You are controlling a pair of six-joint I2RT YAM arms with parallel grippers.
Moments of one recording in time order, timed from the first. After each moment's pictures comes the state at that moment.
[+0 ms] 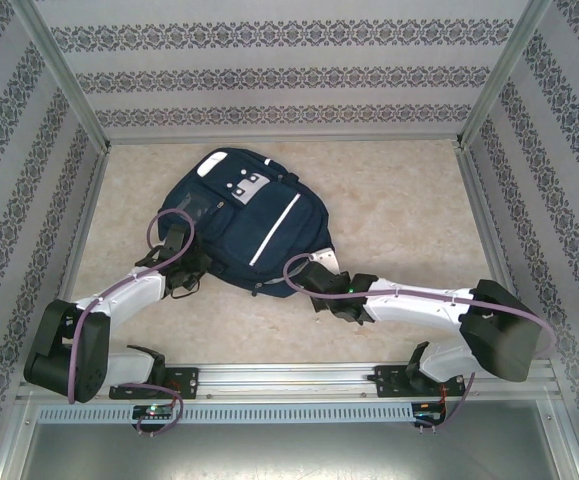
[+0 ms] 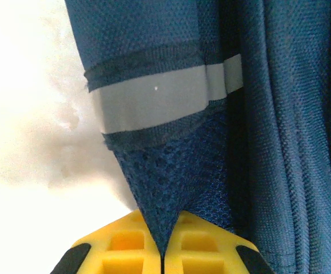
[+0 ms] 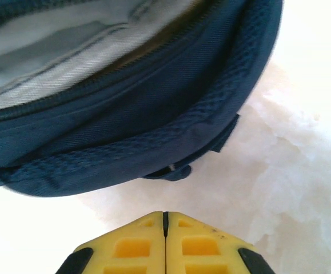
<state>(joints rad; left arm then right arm) -0.25 1.29 0.57 -0.25 -0.02 -1.13 1.00 1.39 0.71 -0.44 0.42 0.59</state>
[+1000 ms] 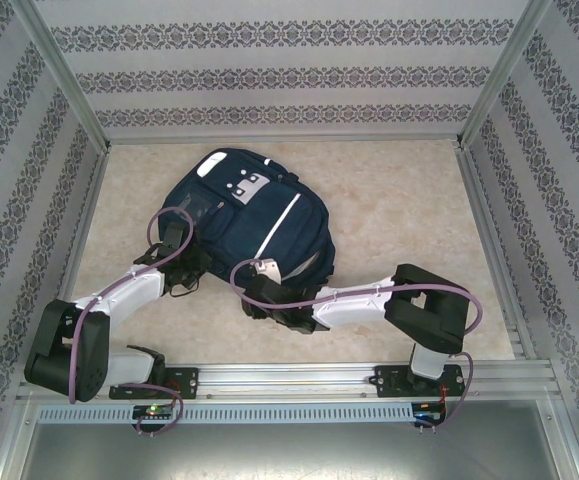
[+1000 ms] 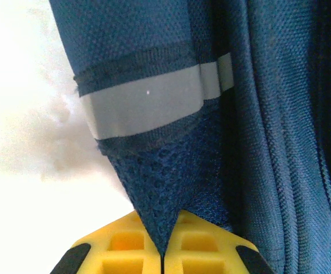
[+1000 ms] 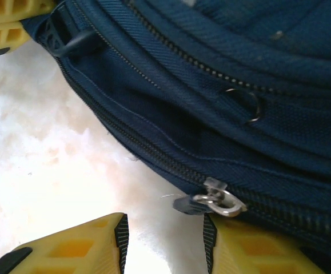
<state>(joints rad) -0.23 1.29 0.59 -0.28 0.03 -1.11 1.17 1.76 0.88 0.05 0.26 0.85</state>
